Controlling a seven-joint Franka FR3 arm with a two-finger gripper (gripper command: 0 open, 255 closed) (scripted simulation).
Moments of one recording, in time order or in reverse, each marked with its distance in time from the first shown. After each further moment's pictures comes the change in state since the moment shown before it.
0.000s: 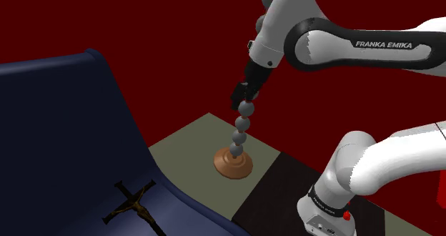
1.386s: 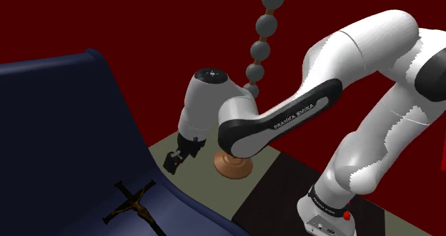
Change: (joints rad) arm -0.050 0.625 0.447 0.101 -0.249 0.504 0.511
